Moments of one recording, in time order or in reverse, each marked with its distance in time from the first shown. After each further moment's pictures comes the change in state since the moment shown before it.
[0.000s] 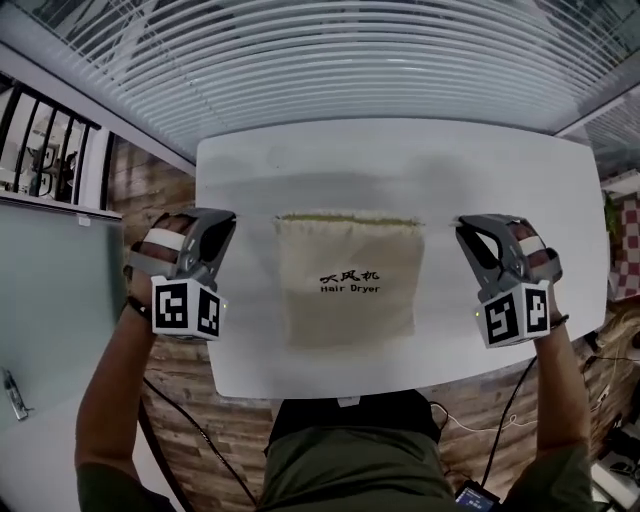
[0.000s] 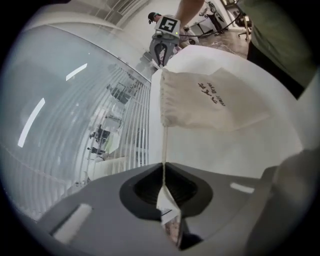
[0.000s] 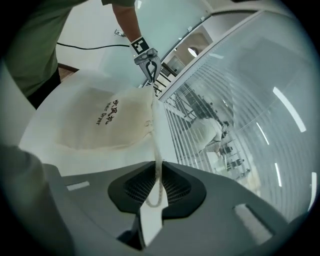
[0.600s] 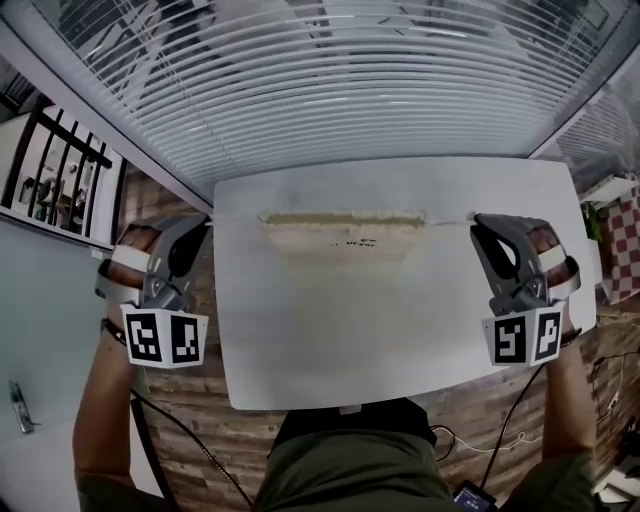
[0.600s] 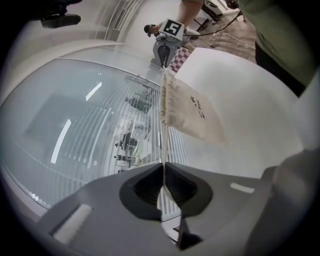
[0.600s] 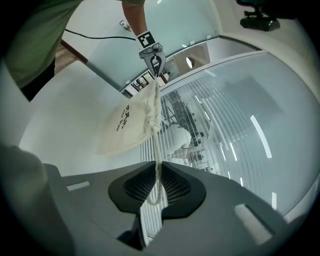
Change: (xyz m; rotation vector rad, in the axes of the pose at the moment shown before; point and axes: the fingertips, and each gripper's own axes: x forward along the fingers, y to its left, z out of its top) left arm -0.117 0.099 -0.007 0.060 -0.016 0.281; right arm -0.088 -0.076 0.073 -0.148 0.020 -0.293
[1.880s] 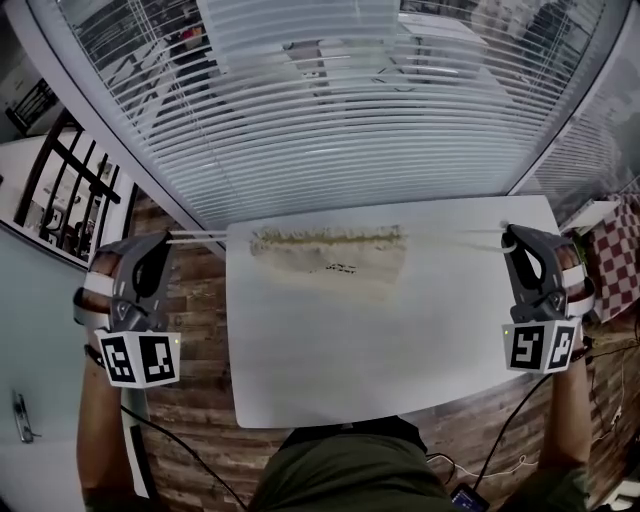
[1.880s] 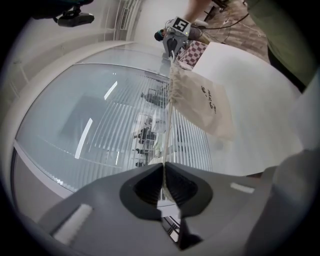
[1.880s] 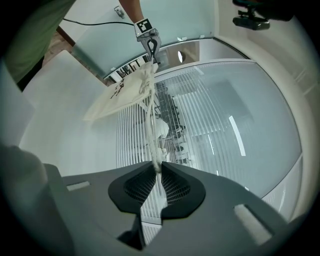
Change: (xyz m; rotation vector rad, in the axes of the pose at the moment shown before) left arm -0.081 0.095 -0.032 -0.038 0.078 0.197; right arm -0.071 -0.093 -0.021 -0.027 0.116 -0.229
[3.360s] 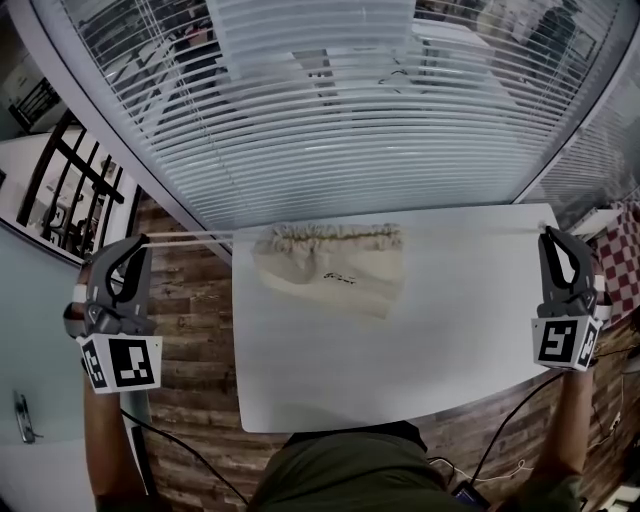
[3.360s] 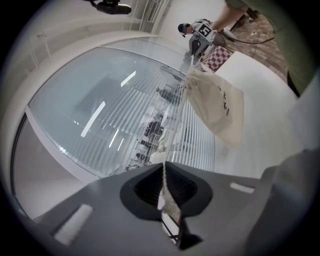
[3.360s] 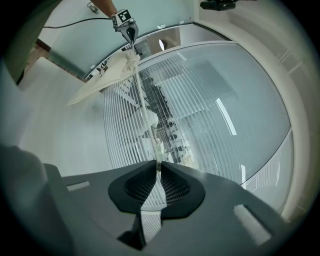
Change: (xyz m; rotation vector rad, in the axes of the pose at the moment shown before) left arm -0.016 0.035 -0.036 -0.246 0.045 0.039; right arm -0.007 -0.050 -0.036 0.125 0.125 -0.077
